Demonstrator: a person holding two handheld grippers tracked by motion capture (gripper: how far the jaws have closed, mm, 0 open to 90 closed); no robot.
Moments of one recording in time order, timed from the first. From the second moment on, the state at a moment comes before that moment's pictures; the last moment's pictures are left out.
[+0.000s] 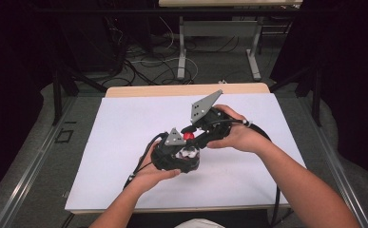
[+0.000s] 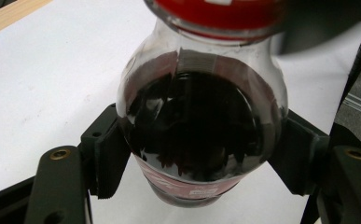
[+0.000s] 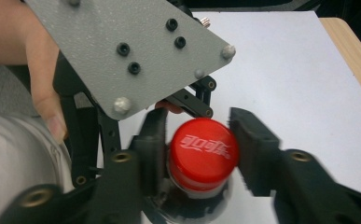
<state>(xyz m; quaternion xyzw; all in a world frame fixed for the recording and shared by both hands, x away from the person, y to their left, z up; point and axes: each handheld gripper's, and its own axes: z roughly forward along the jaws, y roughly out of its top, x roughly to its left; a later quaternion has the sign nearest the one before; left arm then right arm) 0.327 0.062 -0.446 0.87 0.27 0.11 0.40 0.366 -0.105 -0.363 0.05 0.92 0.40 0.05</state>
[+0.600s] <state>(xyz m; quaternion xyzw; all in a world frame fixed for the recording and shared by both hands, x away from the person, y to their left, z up) 0.332 0.066 -0.448 0.85 0.32 0.13 0.40 0.347 -0.108 -0.372 0.15 0.88 0.42 0.14</state>
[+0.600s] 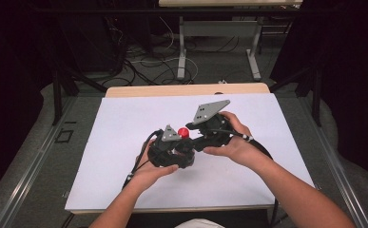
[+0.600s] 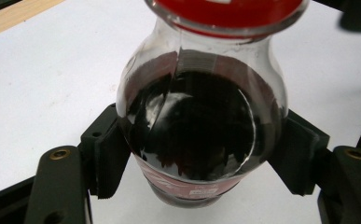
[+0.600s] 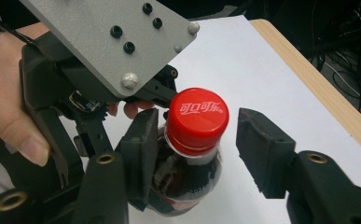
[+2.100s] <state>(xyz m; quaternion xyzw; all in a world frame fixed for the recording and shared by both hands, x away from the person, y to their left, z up) 0.333 0.066 -0.451 0.87 0.28 0.11 0.39 0.373 -0.119 -0.359 0.04 0.91 0.41 0.05</state>
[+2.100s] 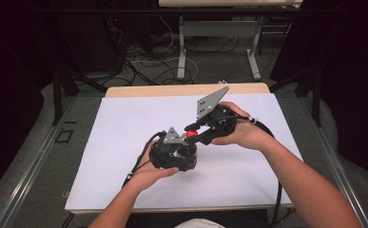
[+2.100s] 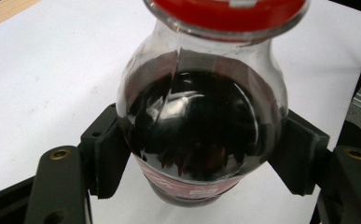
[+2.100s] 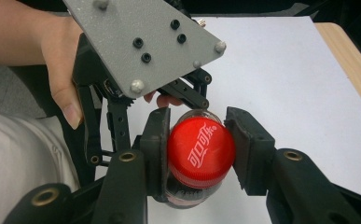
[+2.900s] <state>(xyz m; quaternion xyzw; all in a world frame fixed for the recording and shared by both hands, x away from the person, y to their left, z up) 0.351 0.076 -0.447 0.85 0.32 0.12 0.40 0.362 -0.155 -0.386 0.13 0.90 0.40 0.07</state>
